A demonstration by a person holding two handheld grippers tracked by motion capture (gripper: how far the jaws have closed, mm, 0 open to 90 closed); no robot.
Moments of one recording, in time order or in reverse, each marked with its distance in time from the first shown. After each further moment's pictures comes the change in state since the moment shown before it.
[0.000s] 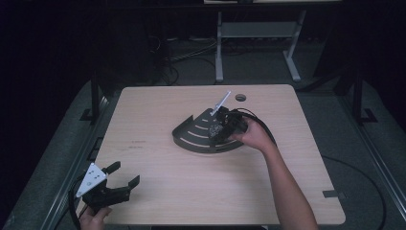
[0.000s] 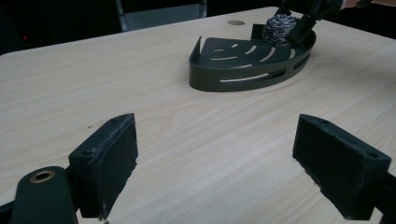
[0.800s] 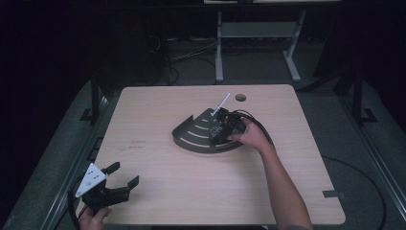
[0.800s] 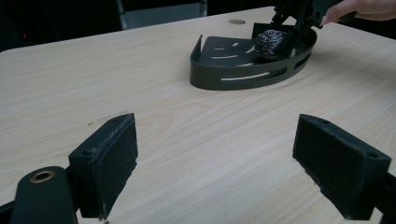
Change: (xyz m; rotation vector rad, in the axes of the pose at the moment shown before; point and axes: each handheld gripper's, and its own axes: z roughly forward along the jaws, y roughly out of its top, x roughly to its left) left arm 0.002 -0.002 -0.001 -0.001 0.001 -0.008; right arm -0.022 -0.008 0.028 0.040 0.030 0.077
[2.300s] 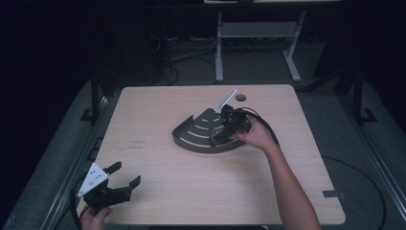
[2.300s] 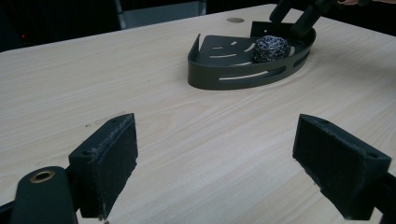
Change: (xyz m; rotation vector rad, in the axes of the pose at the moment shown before) left arm -0.002 0.002 0.003 0.008 -0.001 0.009; right arm 0.015 -0.004 -0.033 -0.080 -0.025 -0.018
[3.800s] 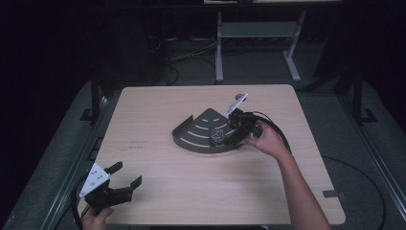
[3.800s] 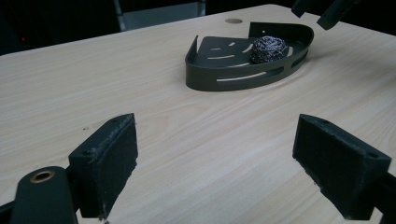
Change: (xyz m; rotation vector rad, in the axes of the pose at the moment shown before) left arm -0.004 0.001 0.001 -0.004 0.000 0.013; right arm 0.020 -0.024 -0.030 -0.018 -0.035 0.006
